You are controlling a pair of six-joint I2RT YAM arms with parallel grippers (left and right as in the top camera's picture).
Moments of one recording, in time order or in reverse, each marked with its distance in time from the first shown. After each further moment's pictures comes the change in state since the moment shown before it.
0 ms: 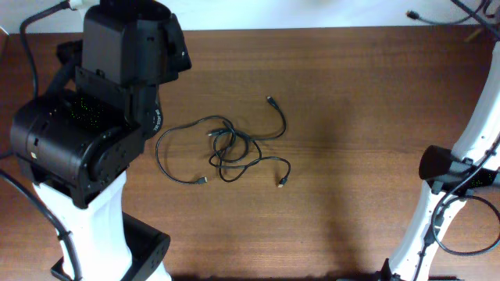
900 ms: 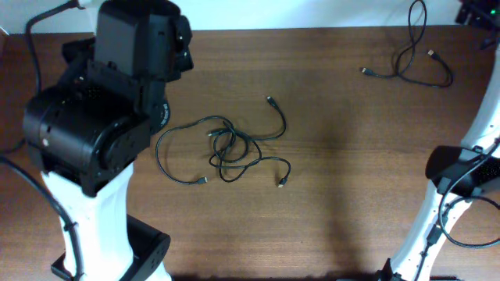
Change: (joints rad) left arm 0.000 0.000 -0.058 0.002 -0.022 0.000; right arm -0.032 0.014 -0.170 -0.273 0.138 0.021
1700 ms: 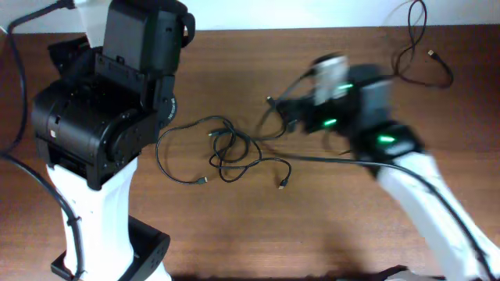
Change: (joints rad) left arm 0.001 -0.001 -0.027 -0.001 -0.187 -0.008; right arm 0.712 -0.991 -1.681 0.805 -0.375 0.234
